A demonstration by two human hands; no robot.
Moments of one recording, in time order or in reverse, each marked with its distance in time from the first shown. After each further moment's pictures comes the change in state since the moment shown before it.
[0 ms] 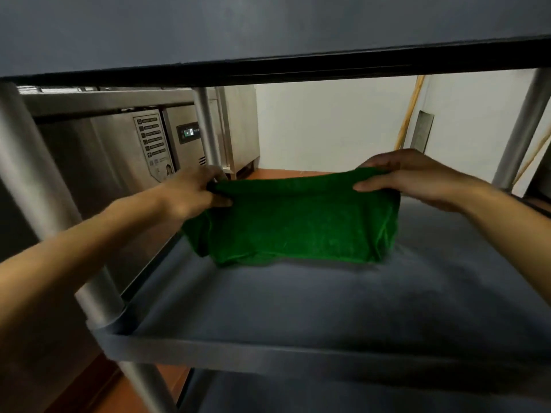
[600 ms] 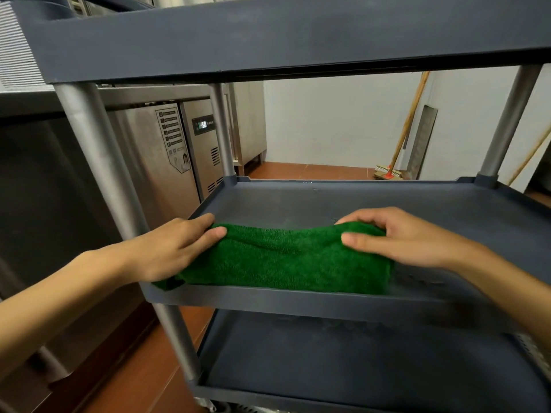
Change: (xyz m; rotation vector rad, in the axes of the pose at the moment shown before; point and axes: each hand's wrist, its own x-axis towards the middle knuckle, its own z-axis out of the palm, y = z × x) left_hand -0.142 -0.006 0.028 0.040 -0.104 0.221; right_hand -0.119 0.000 0.064 -0.156 -0.210 -0.122
